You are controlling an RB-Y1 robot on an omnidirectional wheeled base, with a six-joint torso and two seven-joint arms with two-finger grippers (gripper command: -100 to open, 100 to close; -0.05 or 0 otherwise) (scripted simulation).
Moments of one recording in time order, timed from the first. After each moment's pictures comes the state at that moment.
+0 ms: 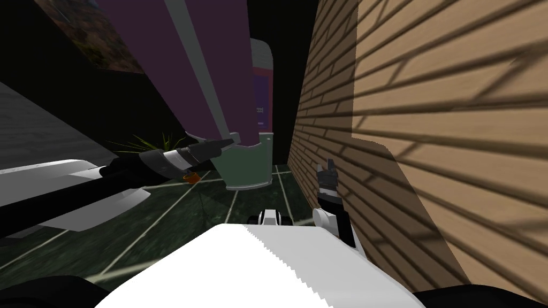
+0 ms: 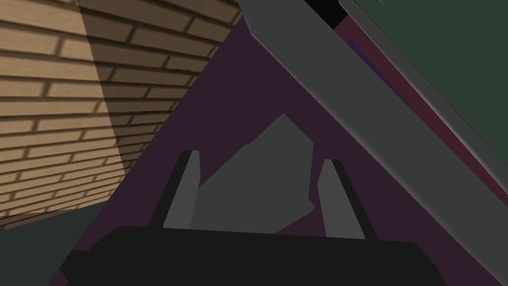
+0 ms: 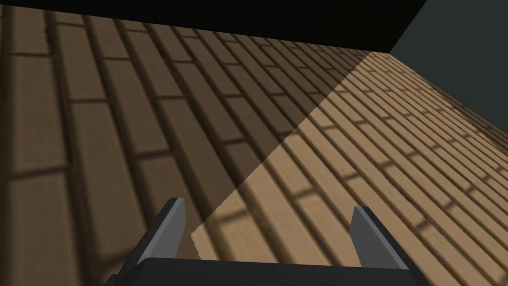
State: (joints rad) left arm 0.84 1.32 0.85 -2.62 0.29 0.05 0.36; right arm 0.49 0.00 -0.04 -2.31 -0.11 -0.36 0.16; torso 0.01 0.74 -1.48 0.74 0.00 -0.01
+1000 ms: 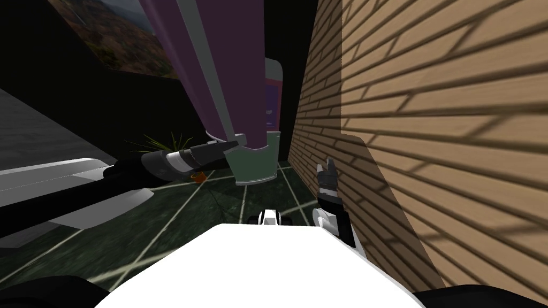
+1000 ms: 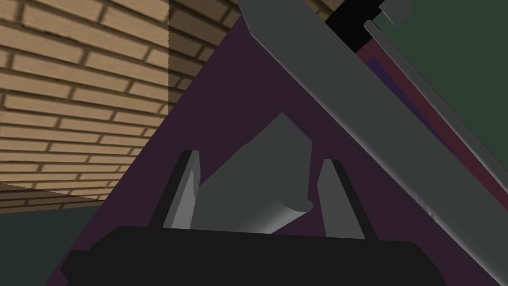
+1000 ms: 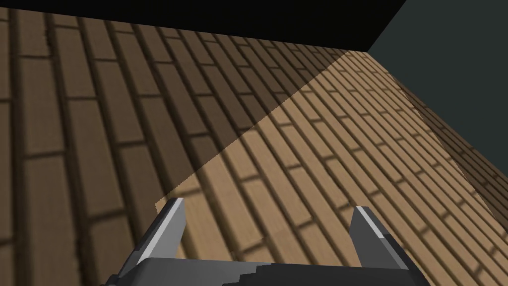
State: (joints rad) left arm 0.84 1.37 0.84 -2.62 0.30 -0.09 0.37; right arm 0.49 0.00 -0.04 -2.31 -0.11 -0.36 0.16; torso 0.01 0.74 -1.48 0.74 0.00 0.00
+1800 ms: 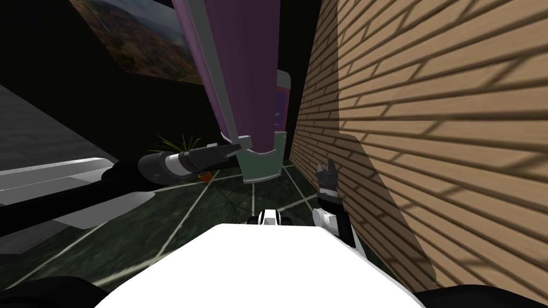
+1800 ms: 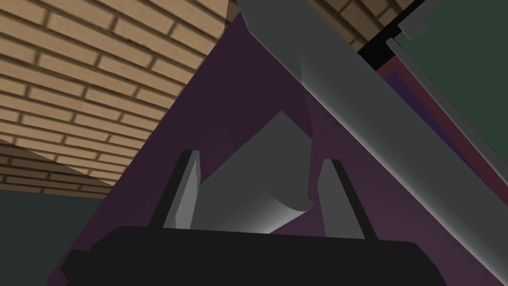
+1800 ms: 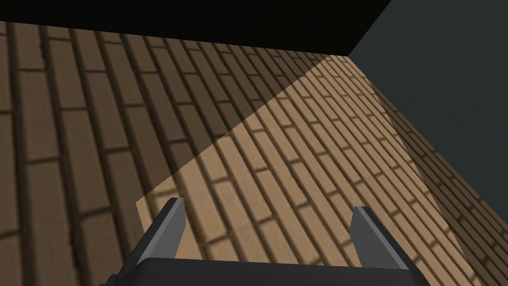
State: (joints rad) left arm 0.87 1.40 0.85 -2.62 0.31 -0.23 0.37; right arm 0.49 0.00 -0.04 -2.31 -0.11 -0.36 0.16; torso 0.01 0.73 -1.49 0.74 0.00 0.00
